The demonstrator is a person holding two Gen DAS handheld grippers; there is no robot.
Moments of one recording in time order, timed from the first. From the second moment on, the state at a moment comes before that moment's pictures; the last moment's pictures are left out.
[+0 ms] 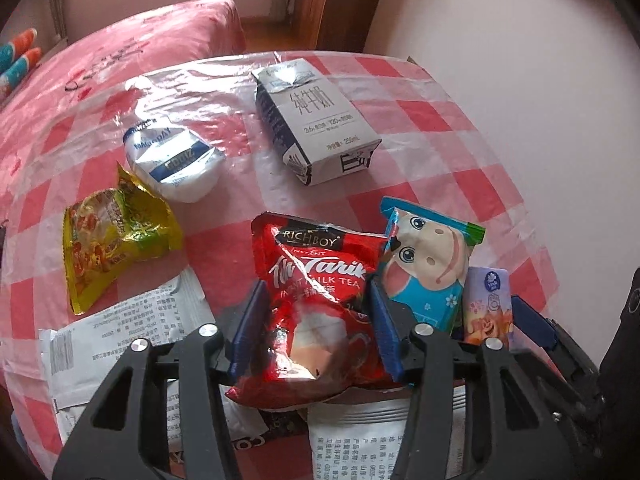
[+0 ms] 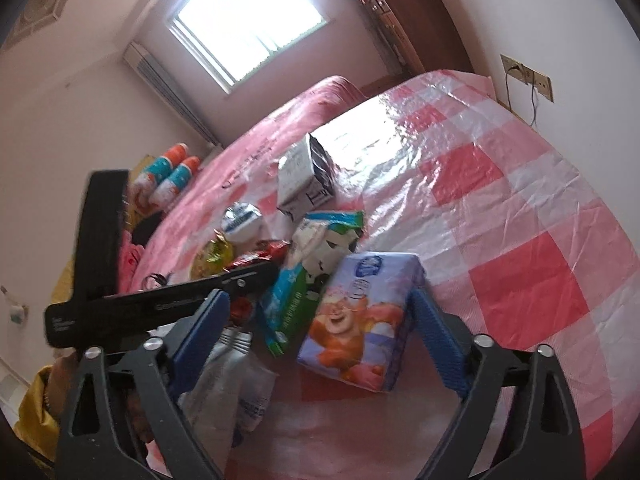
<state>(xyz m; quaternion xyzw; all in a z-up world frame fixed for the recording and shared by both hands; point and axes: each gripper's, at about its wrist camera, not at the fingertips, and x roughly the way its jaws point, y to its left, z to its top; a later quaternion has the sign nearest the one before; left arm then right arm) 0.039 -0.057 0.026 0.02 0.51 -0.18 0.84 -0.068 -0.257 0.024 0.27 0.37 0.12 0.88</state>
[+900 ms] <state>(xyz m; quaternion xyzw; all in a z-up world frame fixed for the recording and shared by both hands) -0.008 0.007 0.062 -0.08 0.46 -0.20 0.86 -0.054 -0.235 0.017 0.12 0.43 0.05 0.89</state>
